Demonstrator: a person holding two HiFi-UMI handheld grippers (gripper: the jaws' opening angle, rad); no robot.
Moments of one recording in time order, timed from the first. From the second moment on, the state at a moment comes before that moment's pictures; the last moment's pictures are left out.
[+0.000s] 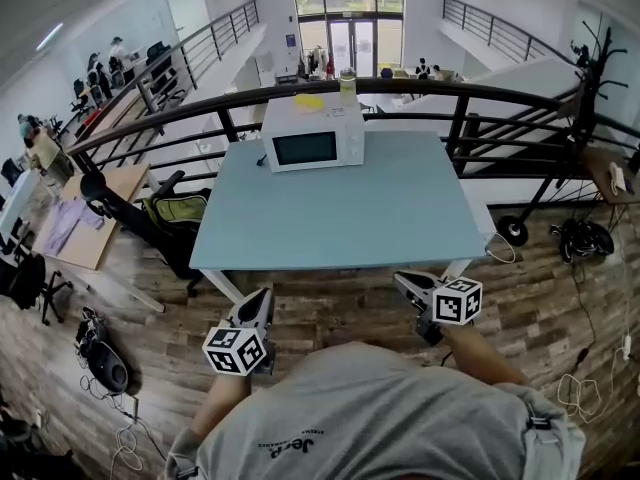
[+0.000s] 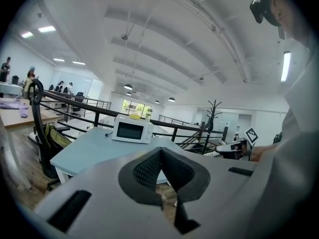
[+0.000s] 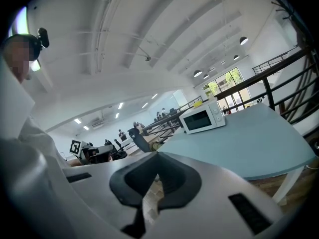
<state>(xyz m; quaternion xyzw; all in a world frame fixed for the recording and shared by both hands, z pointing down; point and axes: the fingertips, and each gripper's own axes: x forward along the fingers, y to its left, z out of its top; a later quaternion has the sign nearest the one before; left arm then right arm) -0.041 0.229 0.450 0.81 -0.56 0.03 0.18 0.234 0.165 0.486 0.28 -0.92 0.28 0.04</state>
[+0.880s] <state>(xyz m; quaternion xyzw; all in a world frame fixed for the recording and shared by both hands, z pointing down) -0.071 0.162 0.461 0.82 -0.54 0.02 0.18 0.207 0.107 0.496 0.30 -0.91 0.29 0.04</state>
